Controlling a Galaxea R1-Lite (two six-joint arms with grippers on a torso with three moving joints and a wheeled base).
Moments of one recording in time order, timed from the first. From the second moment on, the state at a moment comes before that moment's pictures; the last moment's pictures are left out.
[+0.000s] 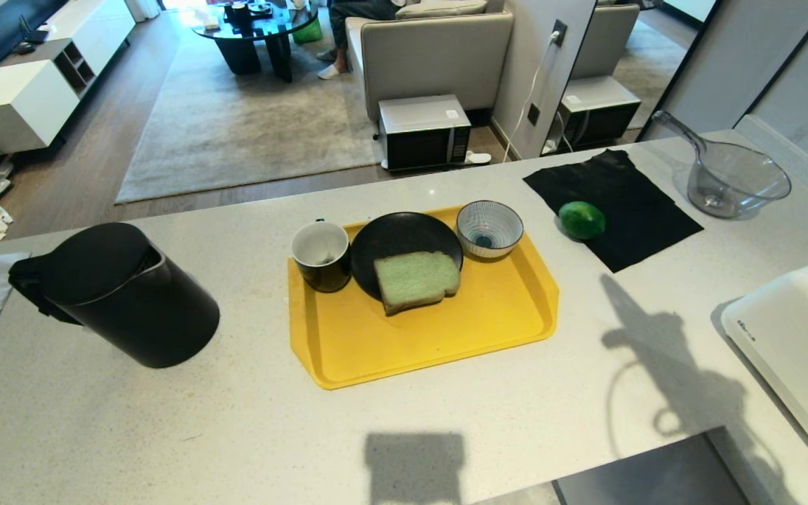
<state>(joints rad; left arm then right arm) 0.00 0.00 0.00 -0.05 0.01 -0.02 0.29 1.05 -0.83 -0.65 -0.03 0.00</state>
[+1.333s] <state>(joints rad) 0.00 0.00 0.00 -0.05 0.01 -0.02 0.01 0.08 -0.01 -0.32 0.05 -0.07</state>
